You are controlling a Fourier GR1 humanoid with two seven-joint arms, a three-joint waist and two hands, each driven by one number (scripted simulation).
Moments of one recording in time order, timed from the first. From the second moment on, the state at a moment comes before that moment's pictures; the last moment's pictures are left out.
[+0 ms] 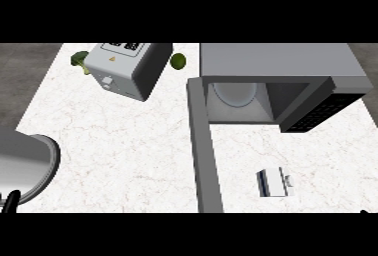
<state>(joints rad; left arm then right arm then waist) 0.72 0.03 -0.26 -2.44 0.04 0.10 -0.20 0.69 -0.18 -0.08 -2.35 -0.20 0.55 -0.35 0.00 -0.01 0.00</state>
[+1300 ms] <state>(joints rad) 1.13 0.06 -0.10 -2.39 0.21 -0.17 -0.60 0.34 -0.04 -0.03 -1.84 0.27 0.38 -0.54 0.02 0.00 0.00</state>
